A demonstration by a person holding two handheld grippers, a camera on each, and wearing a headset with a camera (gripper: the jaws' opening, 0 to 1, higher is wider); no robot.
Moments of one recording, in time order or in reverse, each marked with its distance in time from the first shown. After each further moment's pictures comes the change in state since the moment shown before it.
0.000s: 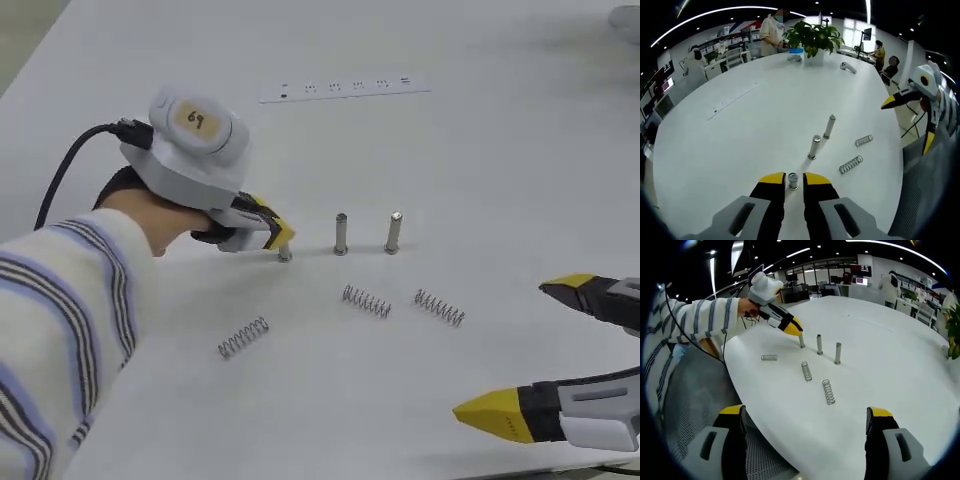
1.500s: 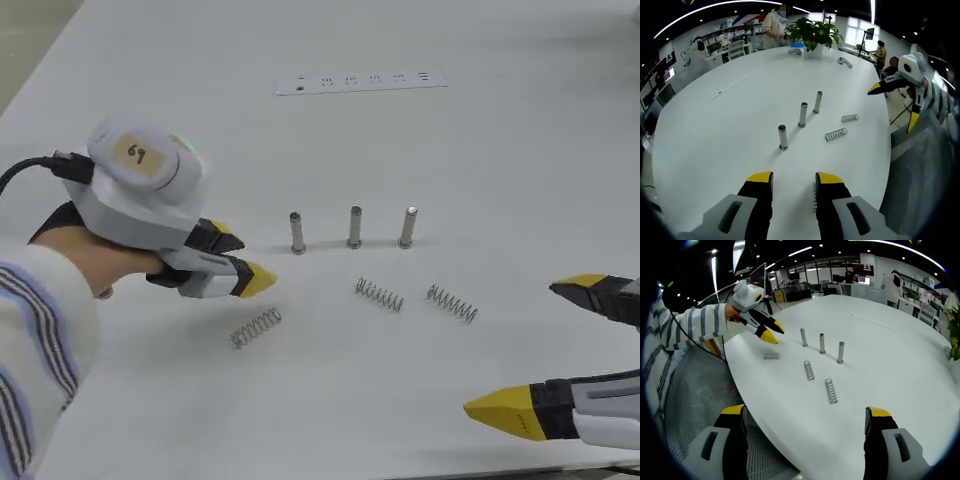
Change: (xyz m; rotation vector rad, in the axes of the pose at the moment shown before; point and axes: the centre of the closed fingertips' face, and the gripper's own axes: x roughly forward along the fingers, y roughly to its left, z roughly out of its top) left arm -0.046 -0.017 -0.056 -0.051 0.049 -0.018; right arm 0.001 0.003 -0.002 -0.005 0.014 0.016
